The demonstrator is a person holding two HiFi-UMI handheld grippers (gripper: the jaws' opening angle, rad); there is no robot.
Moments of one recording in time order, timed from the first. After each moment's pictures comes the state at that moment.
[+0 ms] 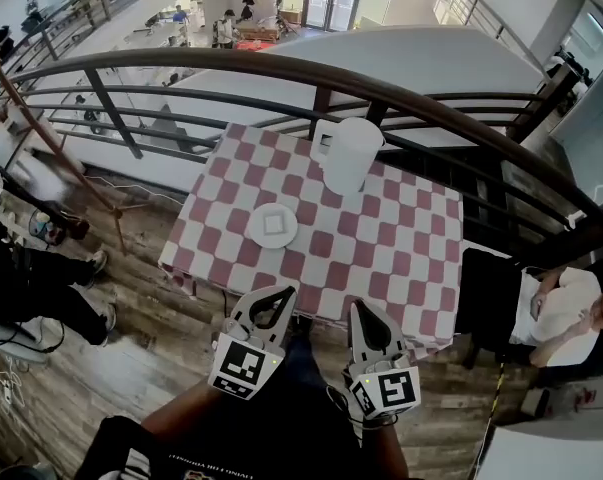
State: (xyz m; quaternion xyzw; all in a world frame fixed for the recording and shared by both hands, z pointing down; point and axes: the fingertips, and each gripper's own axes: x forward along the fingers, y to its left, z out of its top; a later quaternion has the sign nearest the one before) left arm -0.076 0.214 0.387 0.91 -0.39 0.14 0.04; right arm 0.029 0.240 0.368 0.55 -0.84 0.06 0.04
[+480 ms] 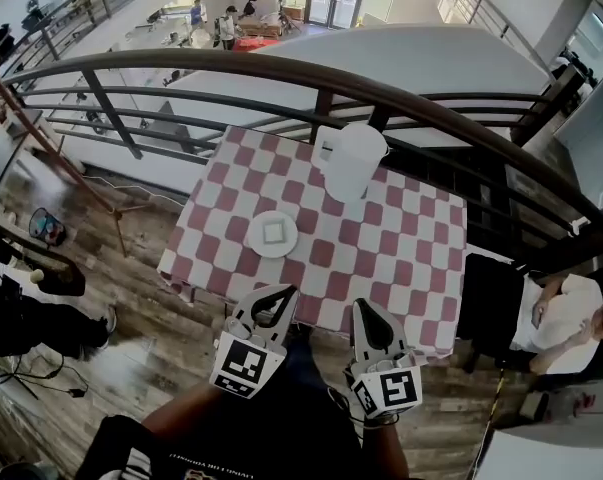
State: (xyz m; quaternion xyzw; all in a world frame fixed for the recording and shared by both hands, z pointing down) left arm -0.069 0.175 0.391 0.91 -0.39 0.15 0.04; right arm 0.036 0.199 0.368 0.55 -0.83 0.06 0.04
